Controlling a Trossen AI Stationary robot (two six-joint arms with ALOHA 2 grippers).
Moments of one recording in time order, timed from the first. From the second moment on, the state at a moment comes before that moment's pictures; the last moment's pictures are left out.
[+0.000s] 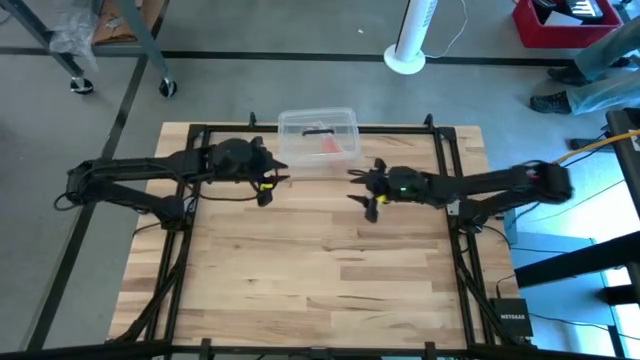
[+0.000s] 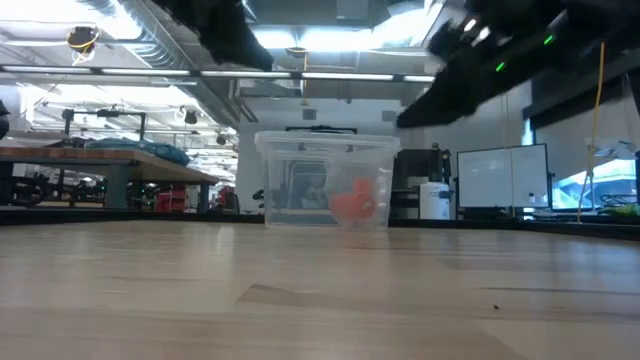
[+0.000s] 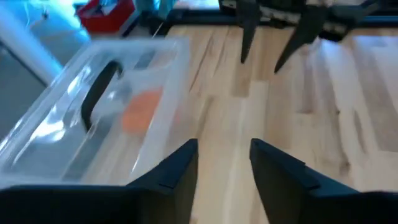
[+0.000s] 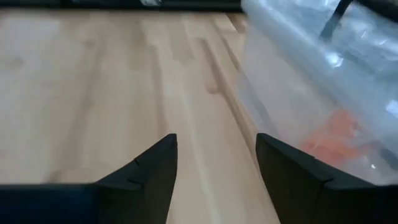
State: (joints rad) left arm 0.21 1.10 0.92 -0.33 -0.13 0.08; right arm -0.14 1.28 0.54 0.30 0.10 -0.07
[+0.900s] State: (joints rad) left arm 0.17 0.58 0.27 0.23 0.01 -0.06; right arm -0.13 0.60 0.07 0.63 0.03 0.11
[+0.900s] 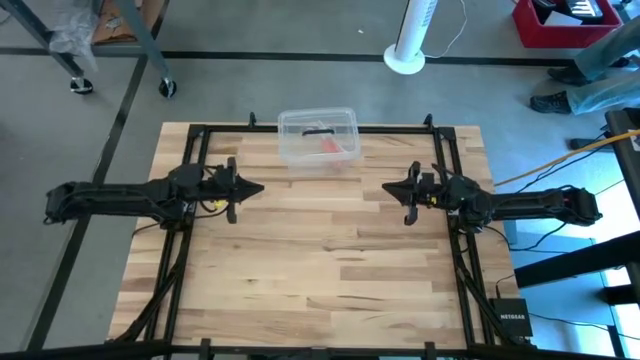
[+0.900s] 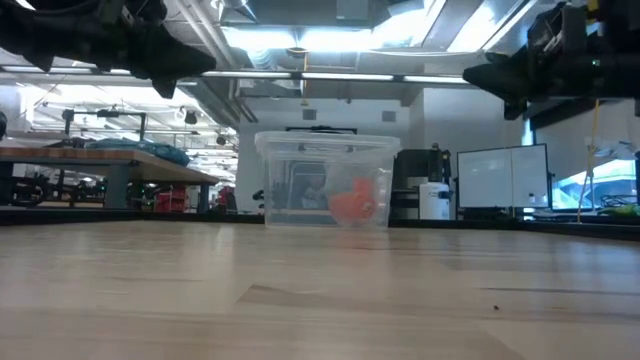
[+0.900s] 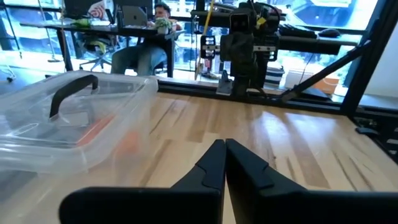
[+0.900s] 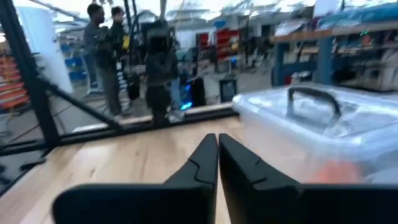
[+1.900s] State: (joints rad) left arm 0.18 0.07 0.13 0.03 -0.13 -0.07; right arm -0.13 0.57 0.07 0.60 0.01 0.13
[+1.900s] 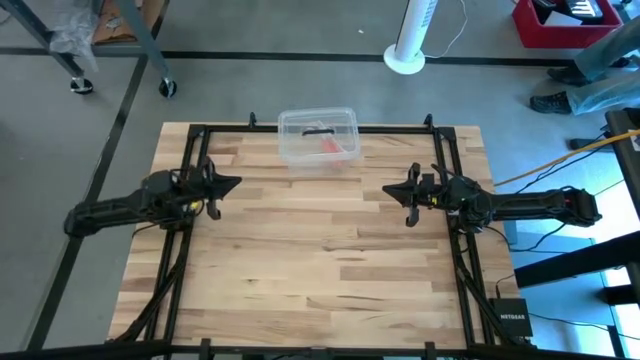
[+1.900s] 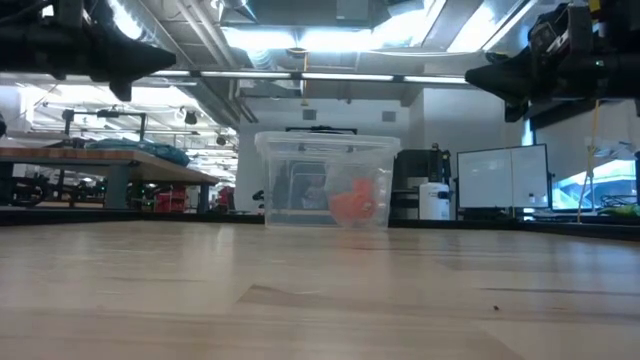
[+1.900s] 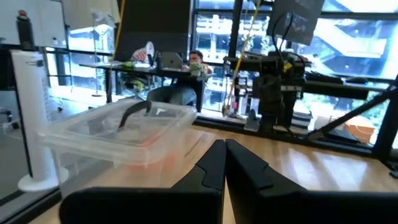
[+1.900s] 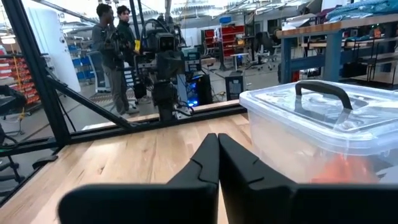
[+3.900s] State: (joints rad) left arm 0.14 0.01 0.01 0.03 -0.15 -0.12; right arm -0.04 0.03 0.01 0.02 0.06 0.15
